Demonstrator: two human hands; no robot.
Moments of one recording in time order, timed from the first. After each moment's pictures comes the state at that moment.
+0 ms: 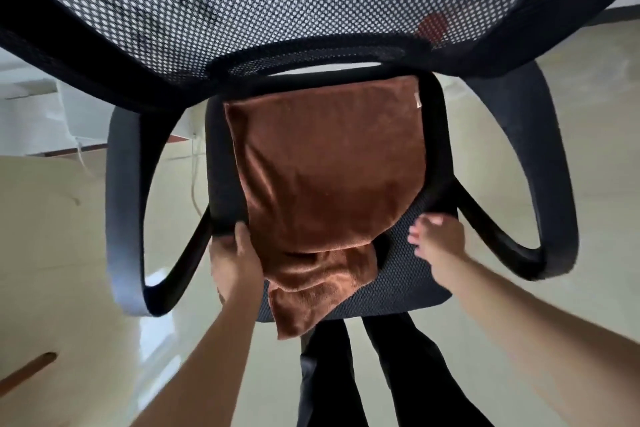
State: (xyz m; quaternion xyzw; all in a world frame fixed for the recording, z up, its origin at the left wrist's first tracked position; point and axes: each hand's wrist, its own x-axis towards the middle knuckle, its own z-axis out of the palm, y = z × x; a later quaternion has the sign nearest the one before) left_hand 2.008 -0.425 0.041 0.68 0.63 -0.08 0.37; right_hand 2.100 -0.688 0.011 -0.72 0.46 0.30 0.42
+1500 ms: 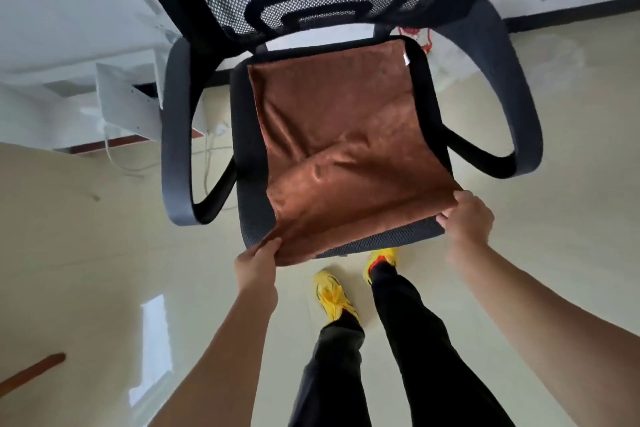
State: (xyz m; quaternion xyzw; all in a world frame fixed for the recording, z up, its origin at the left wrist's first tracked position) left_hand 1.882 -0.437 0.074 0.50 0.62 -0.08 0.59; right_hand 1.997 -0.699 0.090 -0.69 0.50 0.09 0.52
